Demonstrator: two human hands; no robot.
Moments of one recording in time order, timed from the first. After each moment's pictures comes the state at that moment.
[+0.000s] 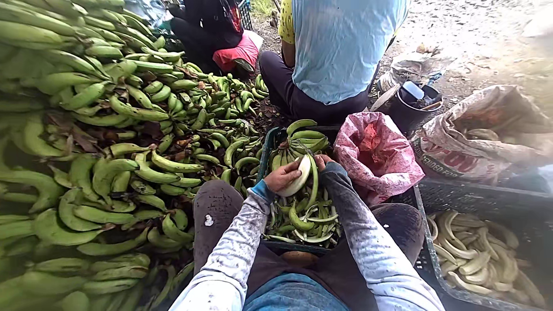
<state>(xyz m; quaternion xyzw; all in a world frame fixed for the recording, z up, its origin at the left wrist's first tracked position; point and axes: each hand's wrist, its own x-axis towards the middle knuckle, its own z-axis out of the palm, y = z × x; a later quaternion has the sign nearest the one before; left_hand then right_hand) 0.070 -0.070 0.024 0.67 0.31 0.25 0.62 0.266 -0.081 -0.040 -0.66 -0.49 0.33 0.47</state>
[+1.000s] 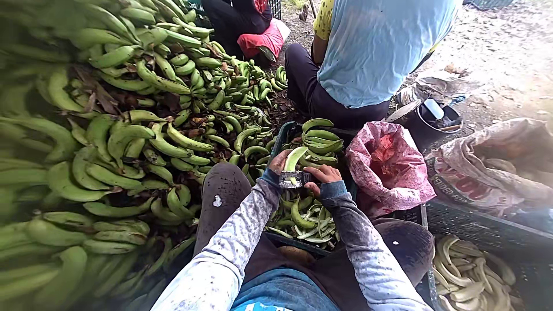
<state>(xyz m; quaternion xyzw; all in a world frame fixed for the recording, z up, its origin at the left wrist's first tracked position) 0.061 -0.053 0.020 0.32 0.39 0.42 0.76 0.241 -0.130 -0.008 -0.53 -0.78 0.09 0.33</state>
